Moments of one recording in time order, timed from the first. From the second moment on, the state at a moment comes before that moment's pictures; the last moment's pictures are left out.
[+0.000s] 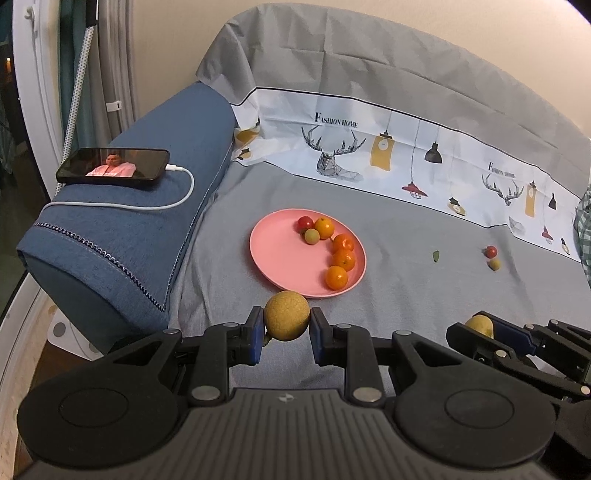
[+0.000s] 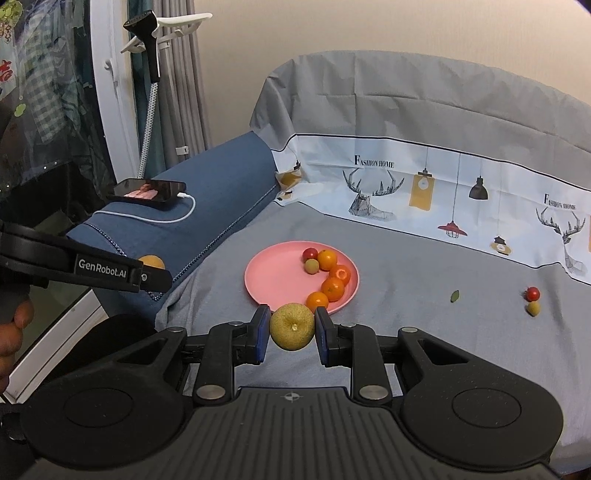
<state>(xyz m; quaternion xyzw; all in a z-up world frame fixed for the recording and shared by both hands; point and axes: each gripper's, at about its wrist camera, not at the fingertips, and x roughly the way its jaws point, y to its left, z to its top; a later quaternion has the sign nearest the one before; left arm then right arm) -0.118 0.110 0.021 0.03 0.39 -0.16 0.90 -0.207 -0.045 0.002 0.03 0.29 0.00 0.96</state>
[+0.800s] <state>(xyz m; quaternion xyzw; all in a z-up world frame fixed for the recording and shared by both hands) 0.020 0.044 -0.038 0.07 0.46 -0.16 0.87 -0.078 -0.088 -0.054 0.04 0.33 0.00 0.94</state>
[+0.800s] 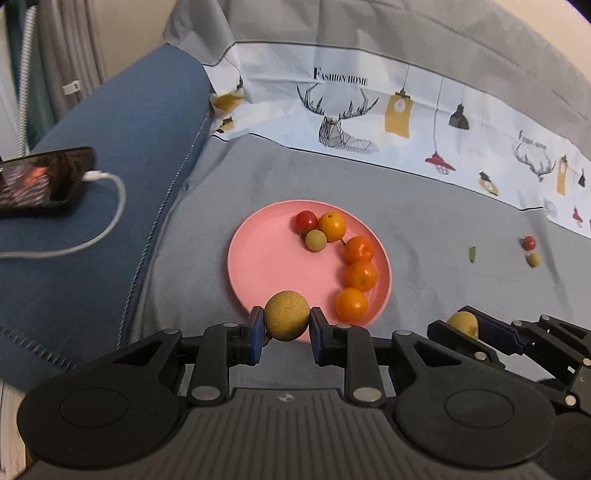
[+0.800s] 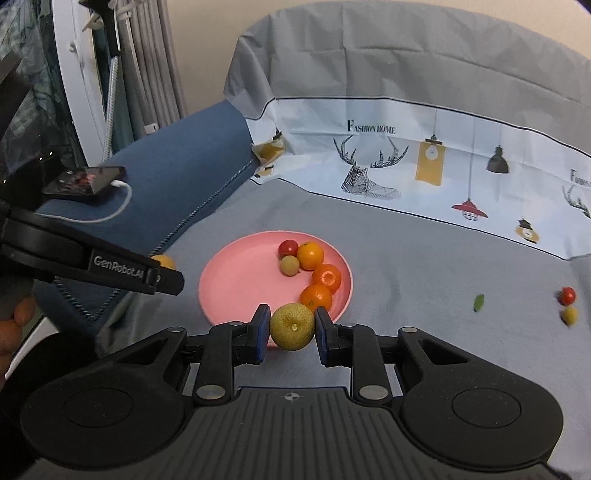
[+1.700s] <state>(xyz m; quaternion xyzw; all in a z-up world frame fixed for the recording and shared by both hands) 0.115 0.011 -0.088 0.10 0.45 -0.15 0.87 0.032 -0.103 -0.106 -0.02 0.34 0.02 0.94</state>
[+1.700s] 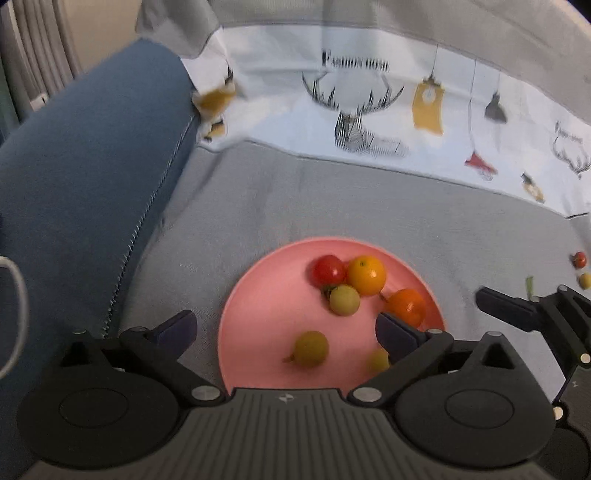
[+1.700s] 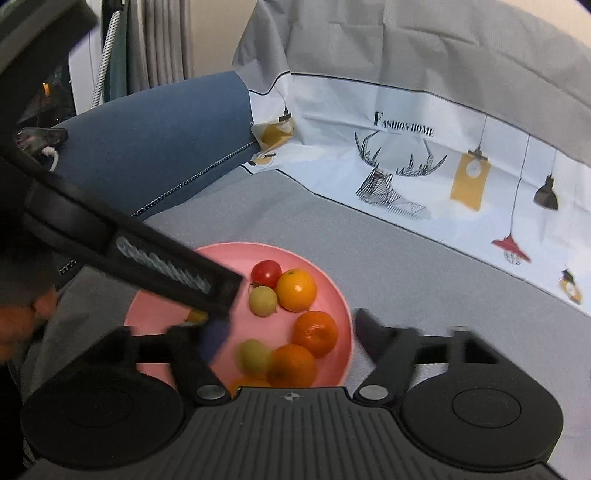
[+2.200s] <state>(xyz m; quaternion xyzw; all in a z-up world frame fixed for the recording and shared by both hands) -0.009 0.060 -0.047 0.10 0.52 -0.10 0.84 -0.095 -0.094 -0.056 0.12 0.40 -0.03 0.91</state>
